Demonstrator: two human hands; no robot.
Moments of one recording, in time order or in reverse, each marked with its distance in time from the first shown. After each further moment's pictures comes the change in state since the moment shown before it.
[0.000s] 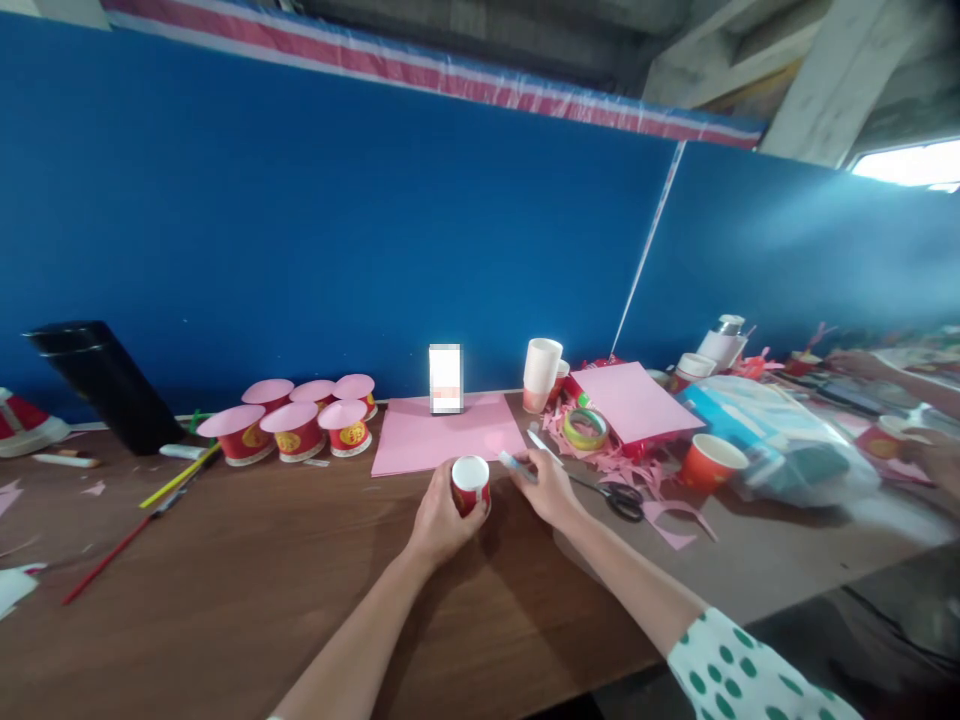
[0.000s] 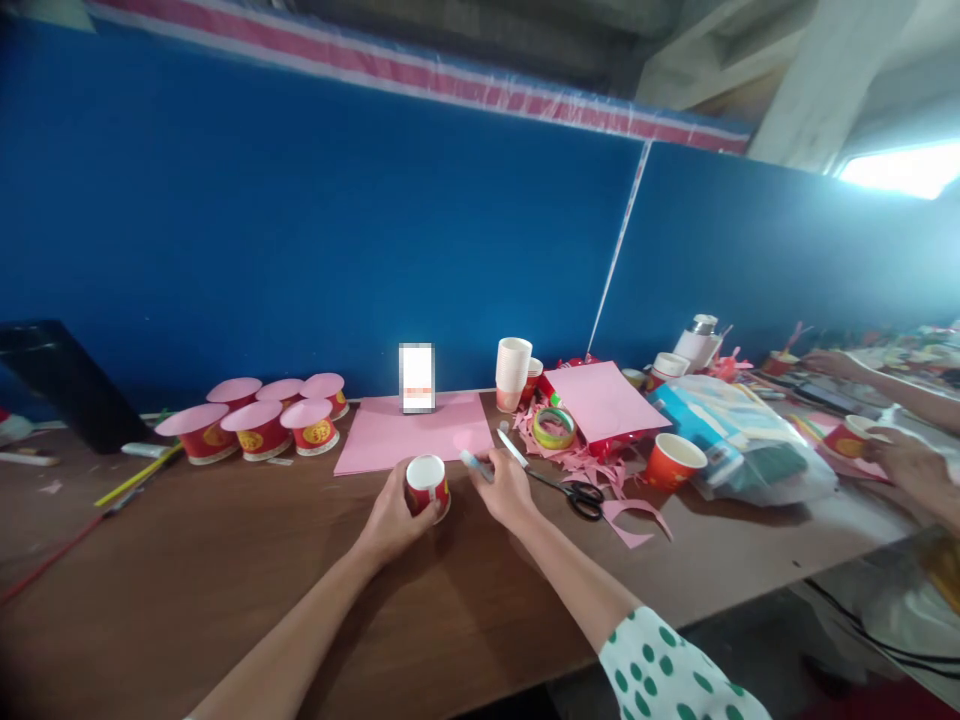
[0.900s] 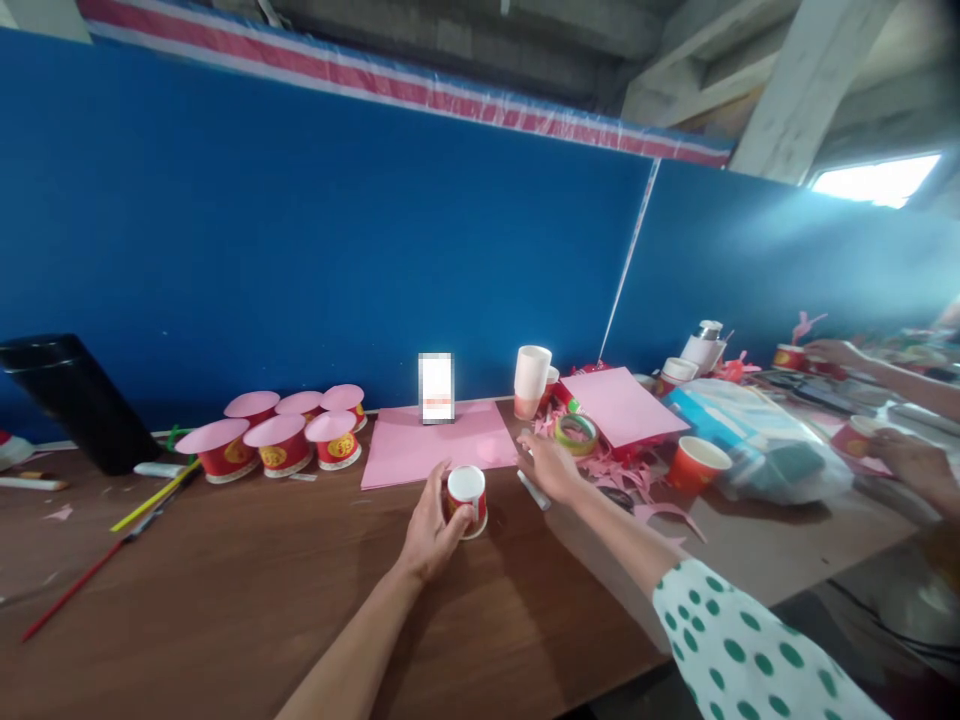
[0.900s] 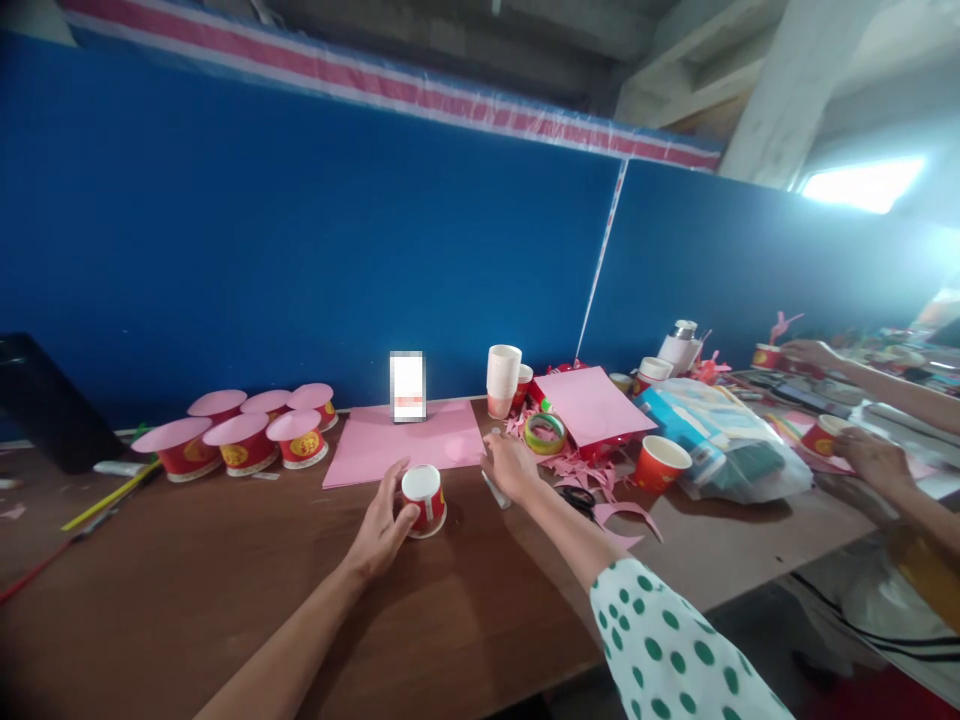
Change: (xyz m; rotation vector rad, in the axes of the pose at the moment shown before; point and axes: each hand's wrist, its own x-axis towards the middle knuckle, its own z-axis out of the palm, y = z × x) left_hand -0.001 -0.009 -0.006 -0.278 -0.074 0.028; right_hand 0.041 0.017 -0.023 -0.447 -0.137 -0.098
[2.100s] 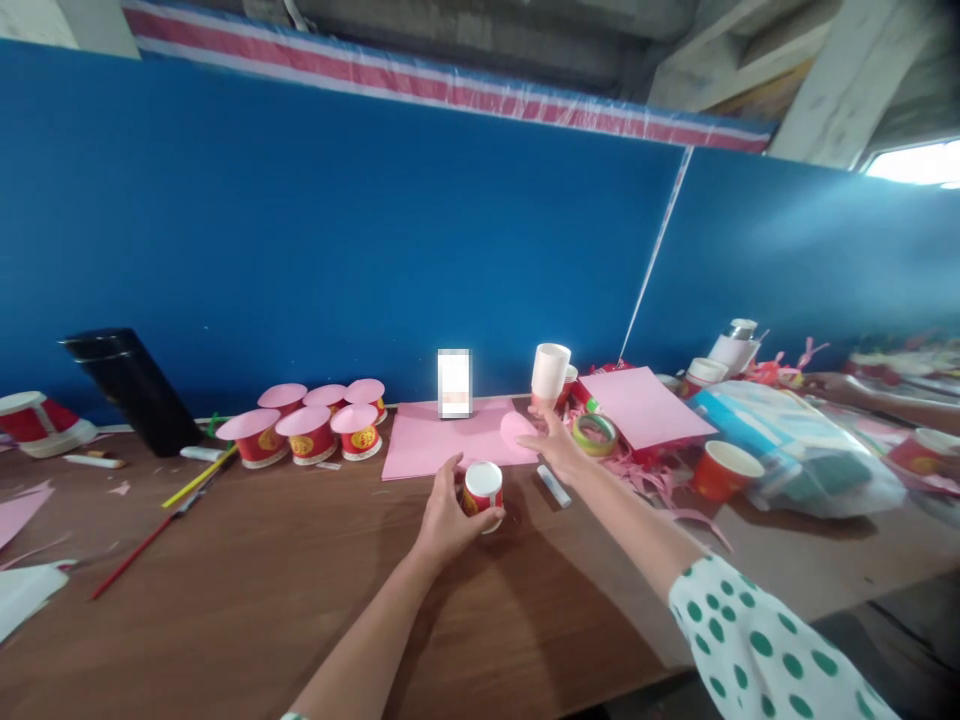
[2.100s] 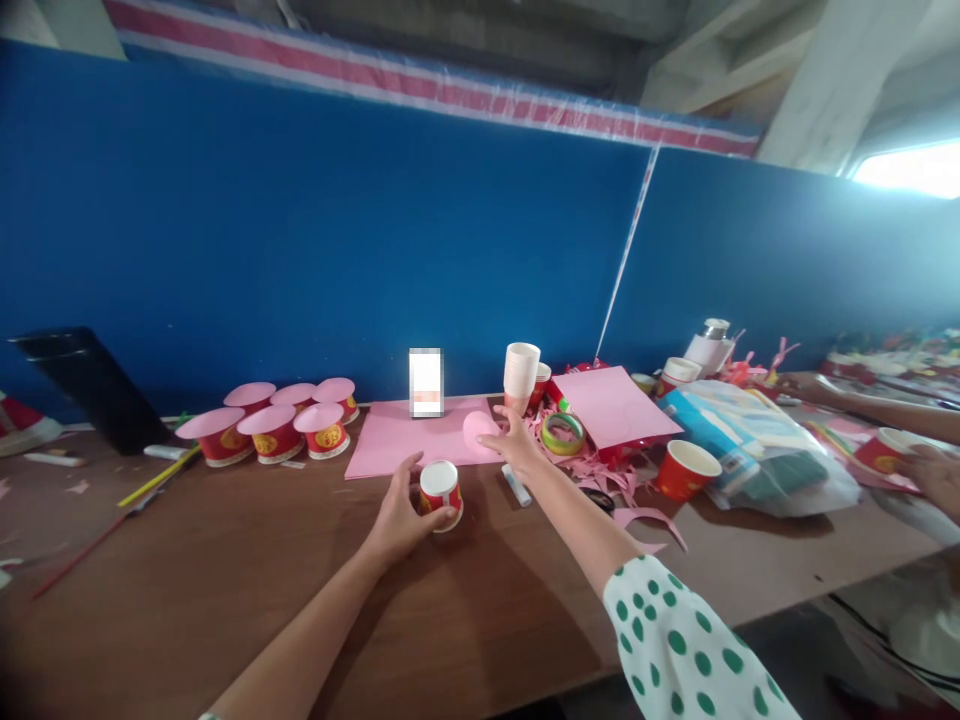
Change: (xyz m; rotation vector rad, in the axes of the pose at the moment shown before) left_hand 0.004 0.002 0.002 0.032 0.068 -0.164; right_hand 0.026 -0.015 0.007 0.865 0.101 0.200
